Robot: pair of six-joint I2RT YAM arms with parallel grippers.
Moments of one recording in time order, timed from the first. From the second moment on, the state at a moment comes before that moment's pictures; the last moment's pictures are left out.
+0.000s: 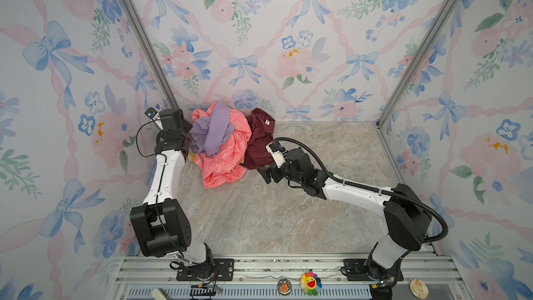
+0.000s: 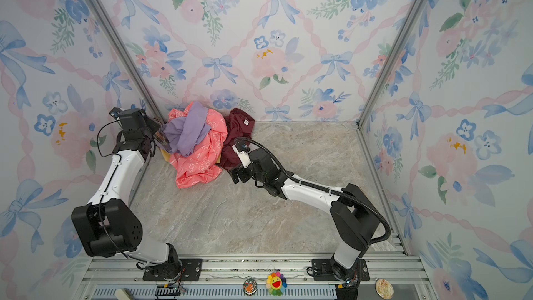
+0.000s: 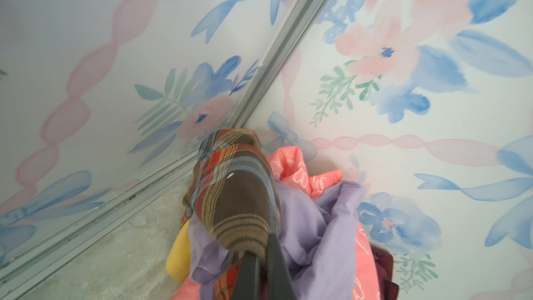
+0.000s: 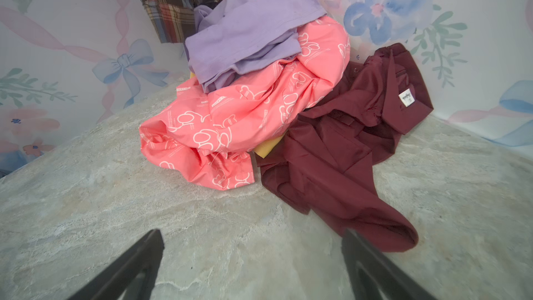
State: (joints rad) left arm 0.21 1.51 1.37 -0.21 -0.23 -0.65; right arm 0.85 1.69 1.15 0.17 -0.01 0.08
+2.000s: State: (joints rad) left arm 0.01 1.17 1.16 -0.21 0.17 -0.52; right arm 1.01 2.39 1.86 0.86 0.21 0.34
